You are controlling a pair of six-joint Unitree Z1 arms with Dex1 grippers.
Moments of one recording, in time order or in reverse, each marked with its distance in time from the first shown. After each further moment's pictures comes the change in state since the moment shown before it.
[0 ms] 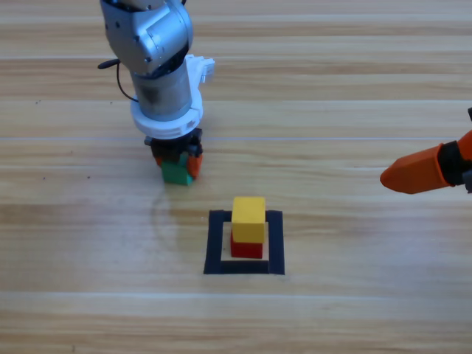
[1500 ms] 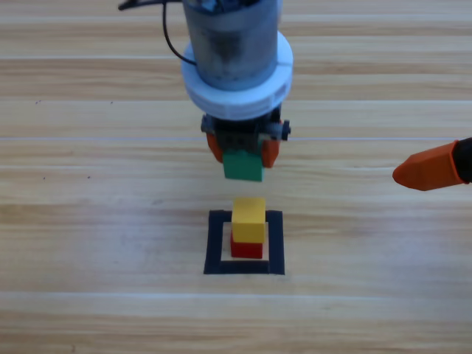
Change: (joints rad) arm 0 -0.381 -0.126 -0.379 0.480 0.075 -0.497; arm 1 -0.015 -0.031 0.018 0.000 -0.006 0.000
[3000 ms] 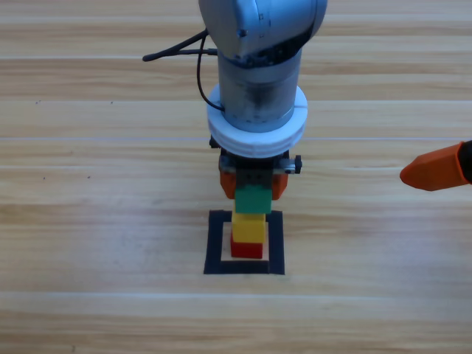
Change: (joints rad) arm 0 0.000 0.104 -0.013 0.000 -0.032 -0.160; arm 1 -0.025 -0.002 0.012 0.001 0.000 -0.020
